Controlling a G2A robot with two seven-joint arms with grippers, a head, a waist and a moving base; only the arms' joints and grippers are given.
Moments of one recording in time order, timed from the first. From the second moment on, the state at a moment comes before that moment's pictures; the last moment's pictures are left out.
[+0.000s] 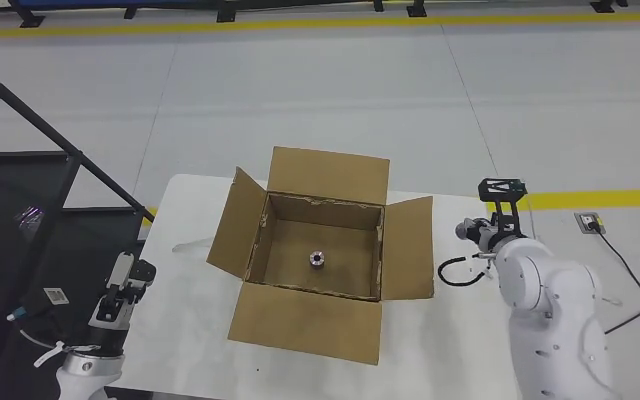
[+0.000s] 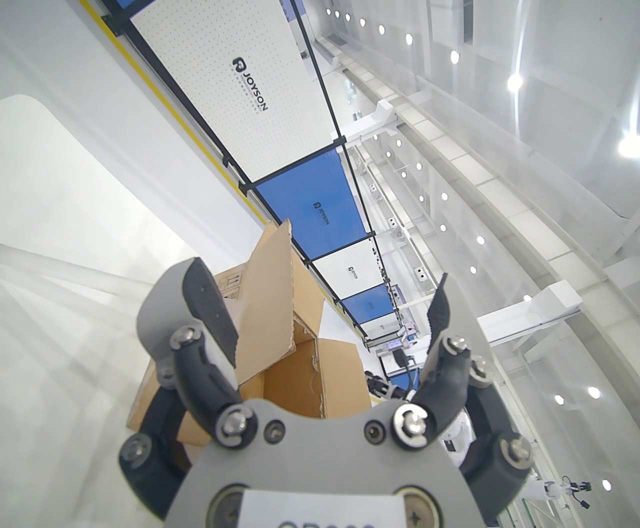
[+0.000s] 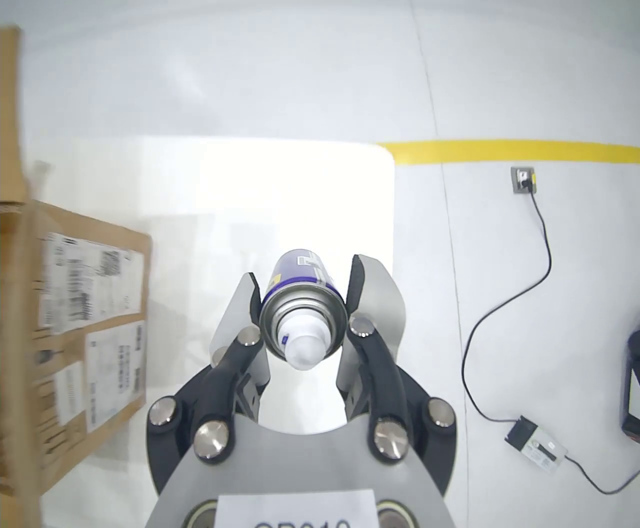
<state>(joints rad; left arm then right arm) 1.62 -1.32 -1.91 -1.98 -0.05 -0.31 -0.29 -0.95 -1.40 1.58 -1.87 -1.49 0.09 1.13</state>
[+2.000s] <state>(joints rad) 1.62 -1.32 -1.91 -1.98 -0.05 -0.31 -0.29 -0.64 -1.59 0.87 -1.33 -1.55 0.19 1.11</state>
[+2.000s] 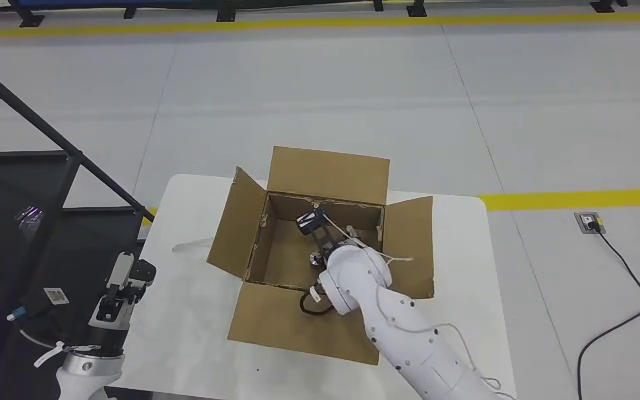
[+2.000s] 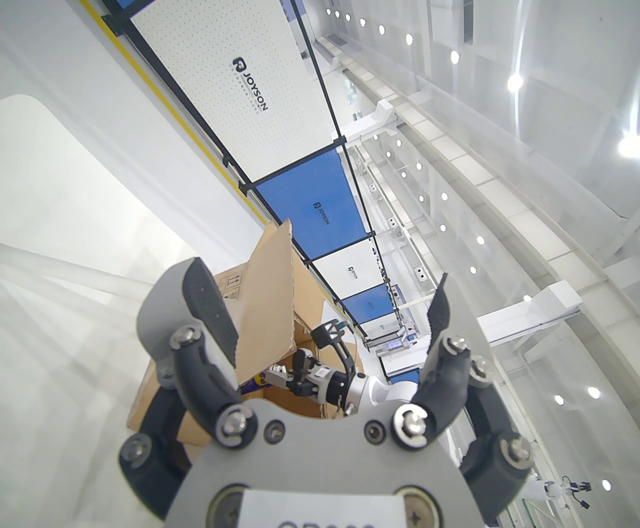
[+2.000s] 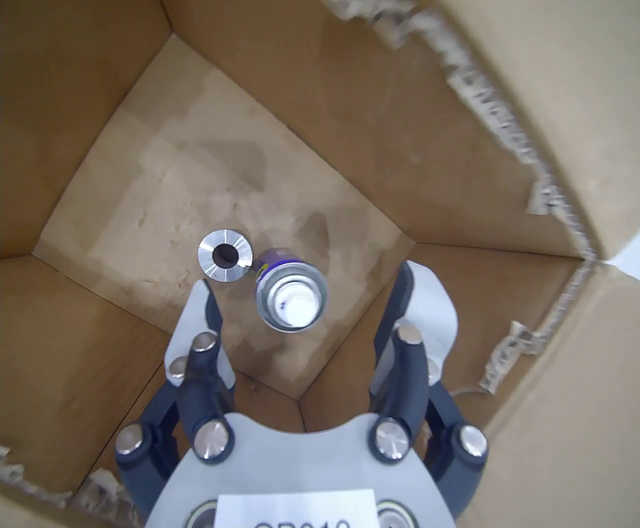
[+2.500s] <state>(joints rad) 1.51 -1.32 -1.88 -1.82 0.06 -0.20 -0.14 -0.82 -1.55 0.99 -1.75 -1.65 0.16 1.13</state>
